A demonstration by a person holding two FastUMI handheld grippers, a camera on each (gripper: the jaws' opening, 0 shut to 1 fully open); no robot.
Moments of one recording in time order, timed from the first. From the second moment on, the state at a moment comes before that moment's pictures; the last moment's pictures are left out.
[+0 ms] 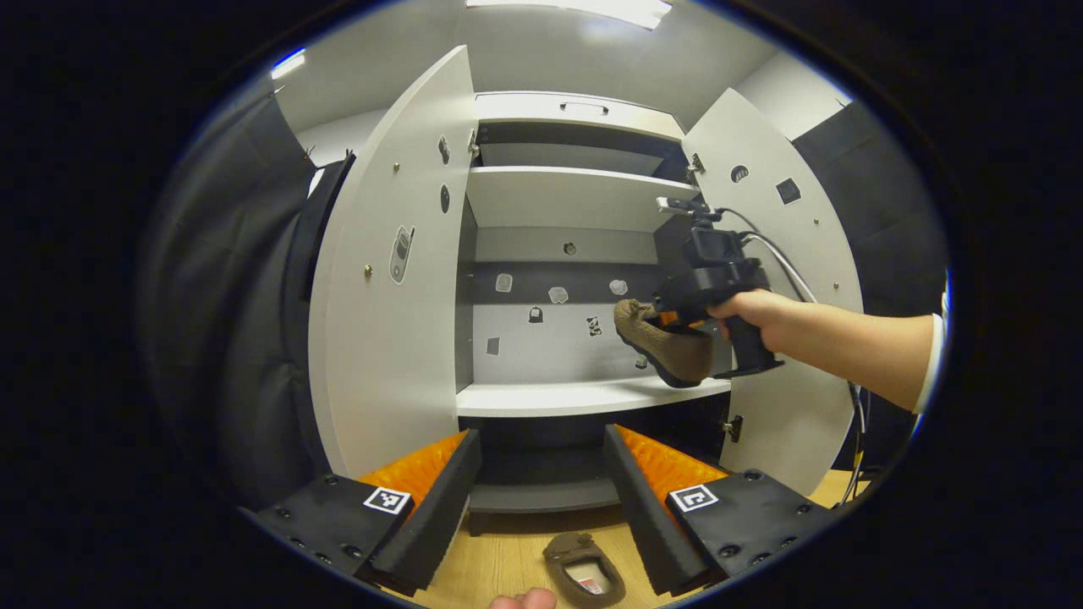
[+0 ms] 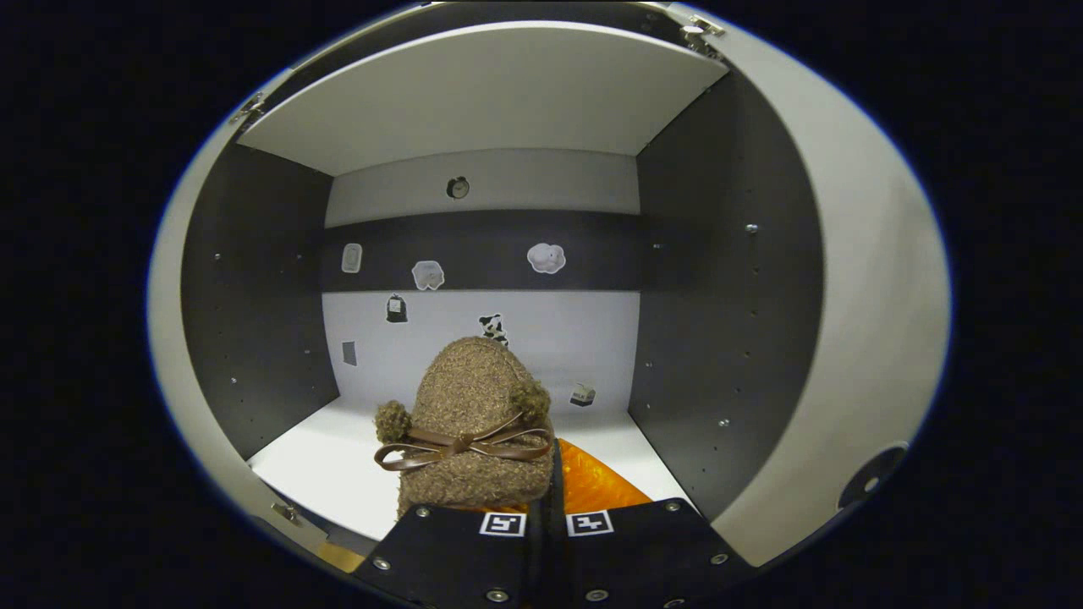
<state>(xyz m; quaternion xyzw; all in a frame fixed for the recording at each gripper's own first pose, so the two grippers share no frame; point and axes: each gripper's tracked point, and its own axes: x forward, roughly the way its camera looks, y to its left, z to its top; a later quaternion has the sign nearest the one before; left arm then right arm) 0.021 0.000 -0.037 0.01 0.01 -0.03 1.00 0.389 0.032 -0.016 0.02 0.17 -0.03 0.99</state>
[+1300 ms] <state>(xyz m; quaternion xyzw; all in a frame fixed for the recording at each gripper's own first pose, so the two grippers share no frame) 0.010 0.010 -0.038 -0.01 0.01 -0.01 1.00 0.325 0.046 0.013 -0.03 0.20 0.06 0.98</state>
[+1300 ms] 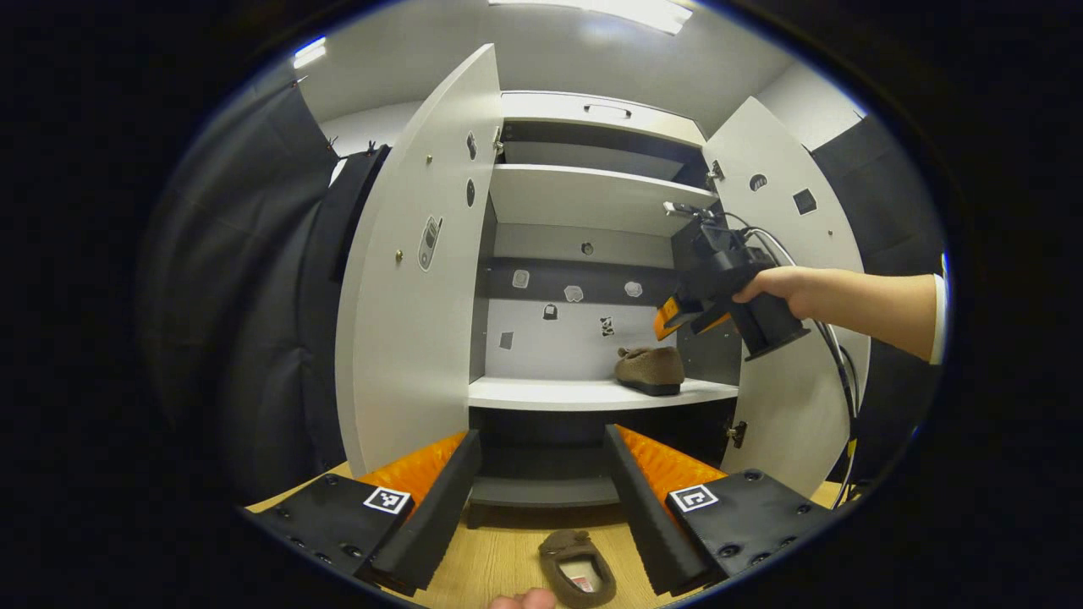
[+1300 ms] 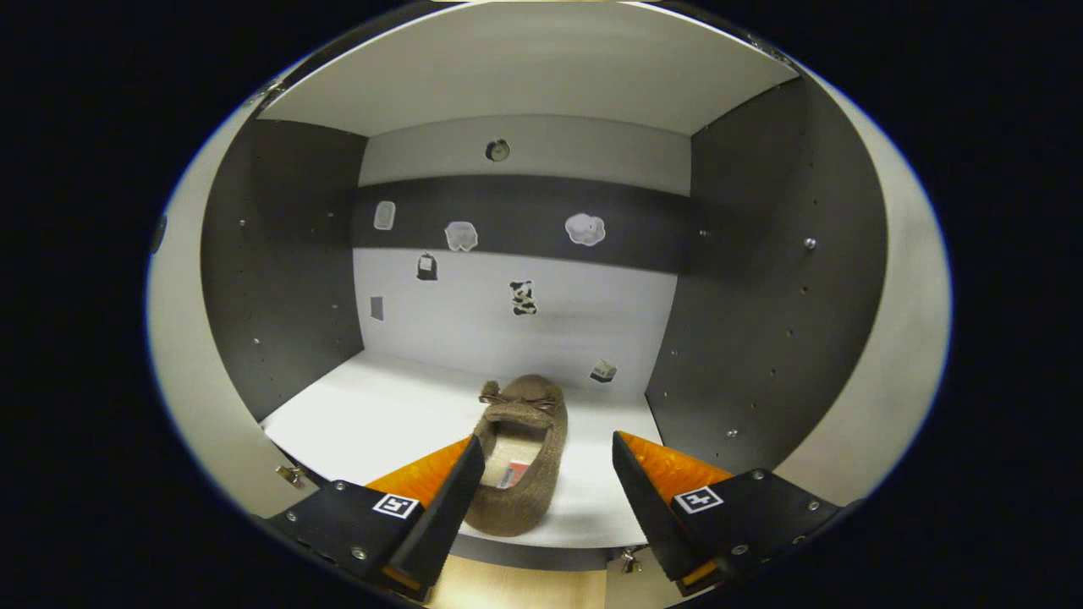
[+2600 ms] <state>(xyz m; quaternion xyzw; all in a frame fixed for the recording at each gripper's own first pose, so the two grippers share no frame) 0.032 0.004 -0.071 -0.02 0.07 -0.02 1.00 0.062 0.040 -0.043 0.07 0.05 0.04 1.00</state>
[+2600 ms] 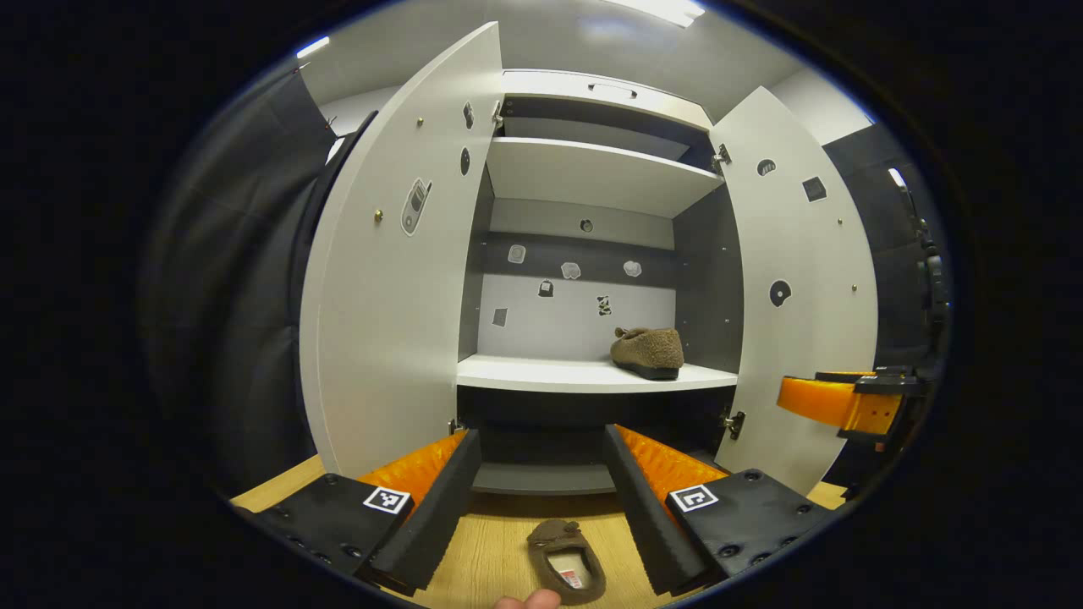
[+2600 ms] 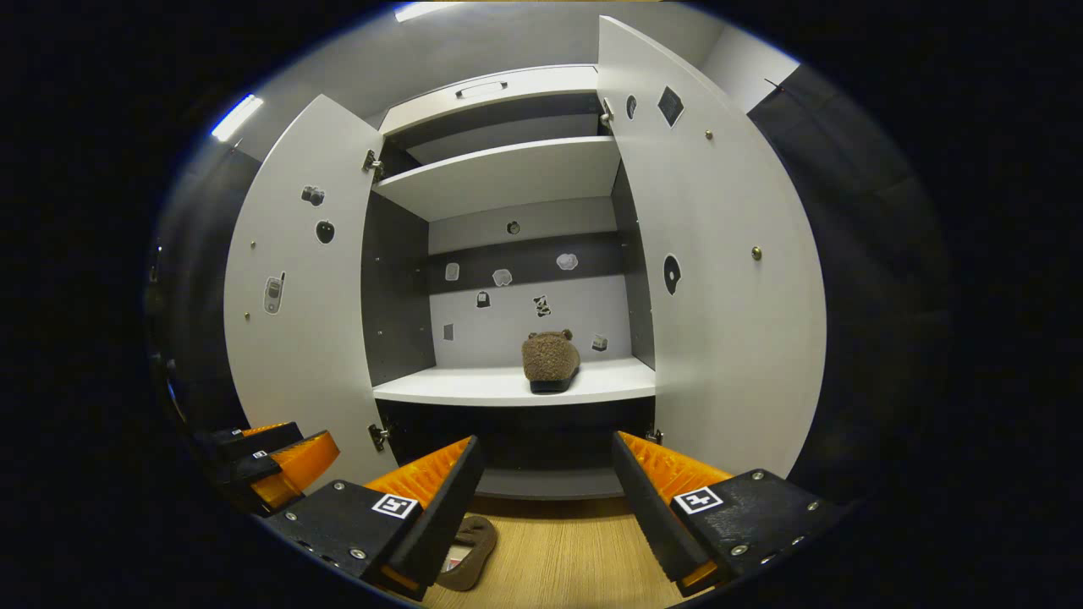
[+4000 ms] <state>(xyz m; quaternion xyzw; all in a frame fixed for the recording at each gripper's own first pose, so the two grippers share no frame) 0.088 0.009 -0.379 -0.01 0.40 -0.02 0.92 0.021 0.024 -0.072 0.09 0.08 0.03 0.99</state>
